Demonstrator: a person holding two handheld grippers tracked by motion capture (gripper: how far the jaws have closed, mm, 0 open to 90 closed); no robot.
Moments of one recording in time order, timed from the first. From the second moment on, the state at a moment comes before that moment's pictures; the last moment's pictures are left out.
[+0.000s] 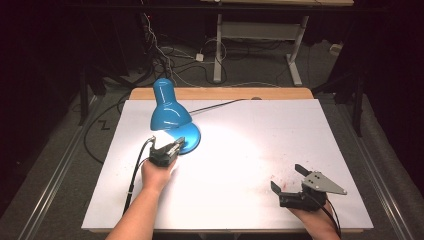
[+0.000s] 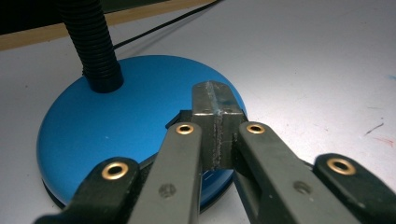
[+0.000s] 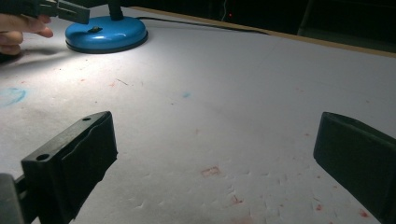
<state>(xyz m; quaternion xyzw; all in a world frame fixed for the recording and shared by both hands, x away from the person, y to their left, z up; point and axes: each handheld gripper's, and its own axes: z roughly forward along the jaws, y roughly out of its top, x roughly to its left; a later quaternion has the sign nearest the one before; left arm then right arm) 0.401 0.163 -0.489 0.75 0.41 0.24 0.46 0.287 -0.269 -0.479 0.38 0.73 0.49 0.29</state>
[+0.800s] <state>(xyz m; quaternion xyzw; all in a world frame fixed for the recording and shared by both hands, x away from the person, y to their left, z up) 0.410 0.160 -0.491 0.75 0.45 0.24 0.43 0.286 -0.269 -0.478 0.38 0.73 0.49 0.29</state>
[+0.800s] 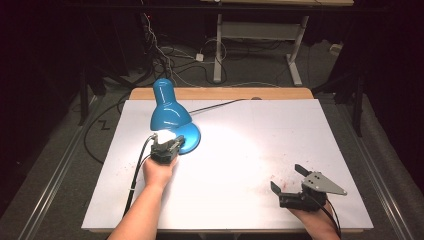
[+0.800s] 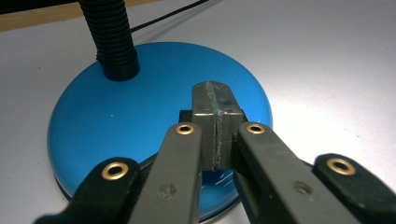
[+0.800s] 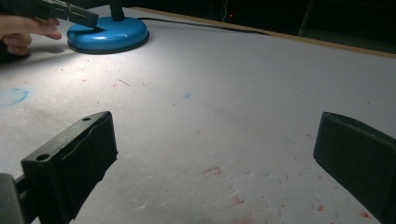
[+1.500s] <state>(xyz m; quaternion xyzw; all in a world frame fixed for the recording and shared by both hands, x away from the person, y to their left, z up) 0.411 0.158 -0.491 0.74 0.46 0.24 0.42 0.285 -0.268 -0.477 0.37 0.73 0.49 0.29</state>
